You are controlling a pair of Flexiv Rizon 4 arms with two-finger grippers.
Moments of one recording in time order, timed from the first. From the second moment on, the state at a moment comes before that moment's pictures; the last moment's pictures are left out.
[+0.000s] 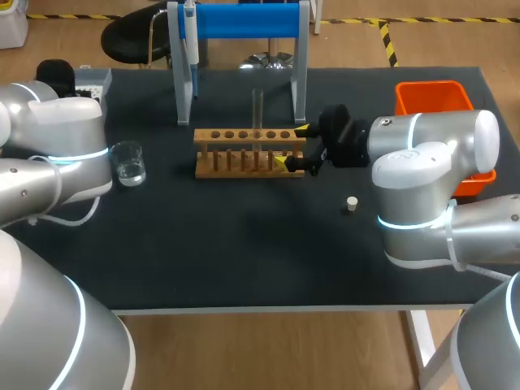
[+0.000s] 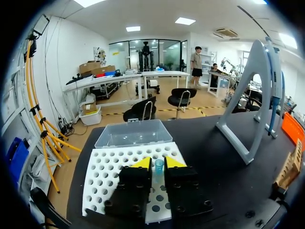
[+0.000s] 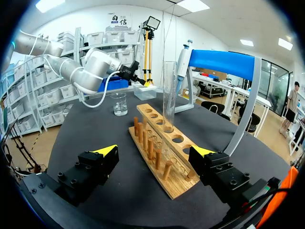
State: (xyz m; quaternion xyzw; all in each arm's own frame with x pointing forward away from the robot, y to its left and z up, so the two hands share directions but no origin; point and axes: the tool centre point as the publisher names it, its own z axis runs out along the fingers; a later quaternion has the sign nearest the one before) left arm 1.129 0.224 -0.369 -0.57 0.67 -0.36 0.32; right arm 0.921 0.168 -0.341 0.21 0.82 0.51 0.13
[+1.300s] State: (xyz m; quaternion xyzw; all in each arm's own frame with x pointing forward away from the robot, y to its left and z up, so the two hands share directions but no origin) left arm 1.138 0.222 -0.307 -0.54 0.66 -0.36 0.37; right arm 0.921 0.167 -0.341 0.21 0.82 0.51 0.13
